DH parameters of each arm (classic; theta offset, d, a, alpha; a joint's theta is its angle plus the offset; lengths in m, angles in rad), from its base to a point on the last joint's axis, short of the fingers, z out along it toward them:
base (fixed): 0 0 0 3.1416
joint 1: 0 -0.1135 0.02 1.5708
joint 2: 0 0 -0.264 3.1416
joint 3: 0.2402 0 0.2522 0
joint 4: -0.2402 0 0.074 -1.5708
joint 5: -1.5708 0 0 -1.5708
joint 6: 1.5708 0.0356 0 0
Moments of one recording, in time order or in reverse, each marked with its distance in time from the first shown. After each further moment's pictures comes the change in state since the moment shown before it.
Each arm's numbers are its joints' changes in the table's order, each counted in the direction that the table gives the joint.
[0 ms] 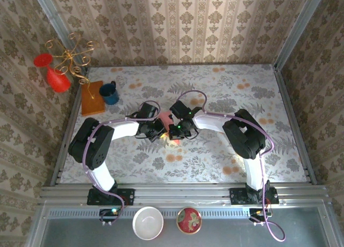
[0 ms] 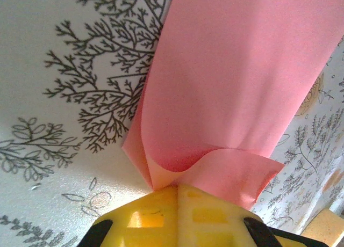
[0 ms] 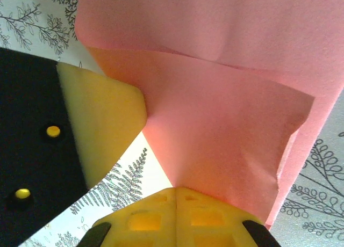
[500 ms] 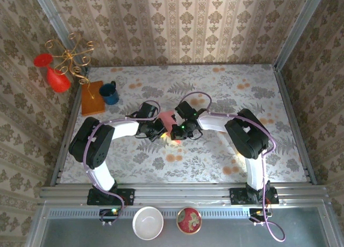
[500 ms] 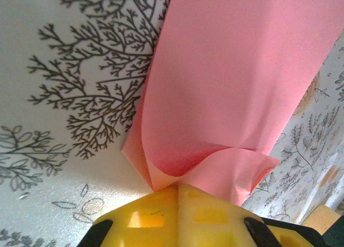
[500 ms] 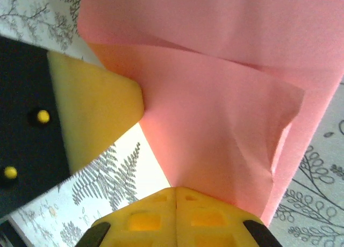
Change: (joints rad) left arm -0.012 0.013 0.002 0.011 -0.026 0.012; right arm 0.045 -0.032 -0.108 0.119 0.093 -0.027
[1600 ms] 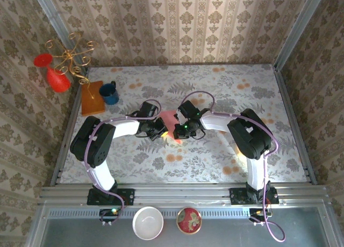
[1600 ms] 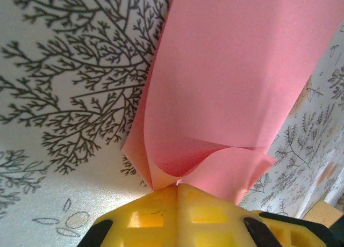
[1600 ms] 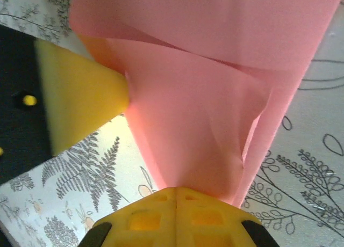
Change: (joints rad) left arm 0.000 0.013 0.018 0.013 -0.015 0.030; right arm 0.020 -0.017 -0.016 0.000 -0.021 -0.052
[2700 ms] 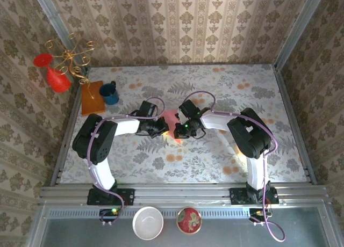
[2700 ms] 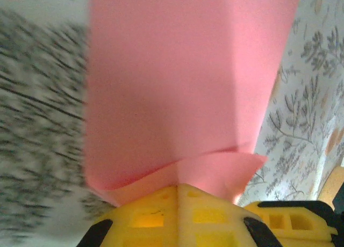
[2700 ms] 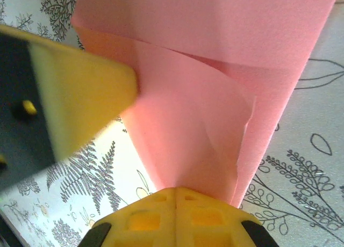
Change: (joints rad) left arm -0.047 0.042 0.013 0.062 -0.080 0.246; right arm 0.016 0.014 0.005 -0.018 0.011 0.035
